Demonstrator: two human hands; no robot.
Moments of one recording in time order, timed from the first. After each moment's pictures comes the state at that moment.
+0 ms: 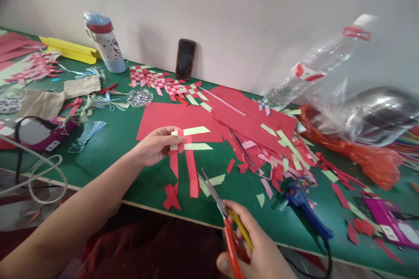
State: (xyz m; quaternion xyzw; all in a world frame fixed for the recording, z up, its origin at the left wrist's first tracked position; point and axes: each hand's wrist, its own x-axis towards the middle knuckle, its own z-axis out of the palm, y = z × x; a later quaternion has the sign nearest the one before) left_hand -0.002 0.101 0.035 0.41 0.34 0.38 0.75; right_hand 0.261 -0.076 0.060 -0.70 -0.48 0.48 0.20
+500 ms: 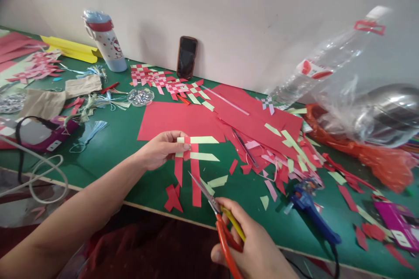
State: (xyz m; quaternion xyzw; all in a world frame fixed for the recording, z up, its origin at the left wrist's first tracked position) left_hand 0.006 0.097 0.037 0.43 0.33 0.35 0.76; right_hand 0.240 -0.047 0.076 -0.72 -0.47 0.50 0.08
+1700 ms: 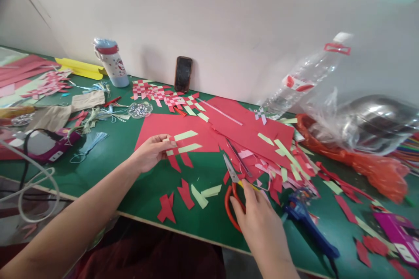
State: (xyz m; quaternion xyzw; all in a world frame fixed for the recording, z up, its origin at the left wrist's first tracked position) left_hand -0.001 0.109 0.029 0.39 0.41 0.43 0.70; right_hand 0.308 -0.007 0.002 -0.68 -0.72 -0.08 0.08
